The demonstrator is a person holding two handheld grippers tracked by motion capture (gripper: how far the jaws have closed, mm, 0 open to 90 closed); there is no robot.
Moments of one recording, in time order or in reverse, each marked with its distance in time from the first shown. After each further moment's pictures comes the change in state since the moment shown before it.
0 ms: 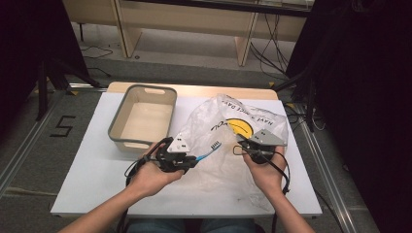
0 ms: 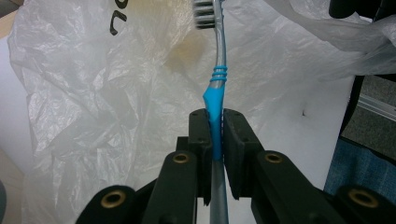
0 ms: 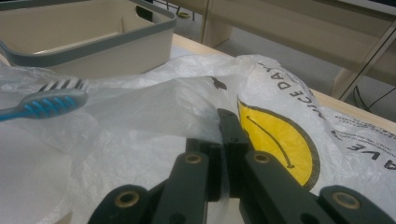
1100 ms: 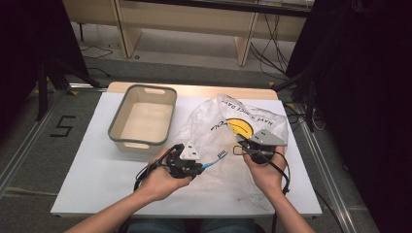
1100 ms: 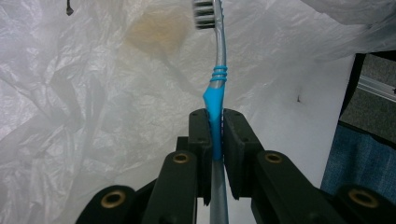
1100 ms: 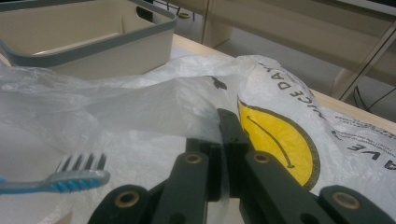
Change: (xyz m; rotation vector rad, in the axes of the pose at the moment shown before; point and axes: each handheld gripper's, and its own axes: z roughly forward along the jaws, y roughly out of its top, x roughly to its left) left arm -0.015 -0.003 0.025 0.066 -0.025 0.042; right arm 0.000 0.000 0.000 0.000 0.001 0.000
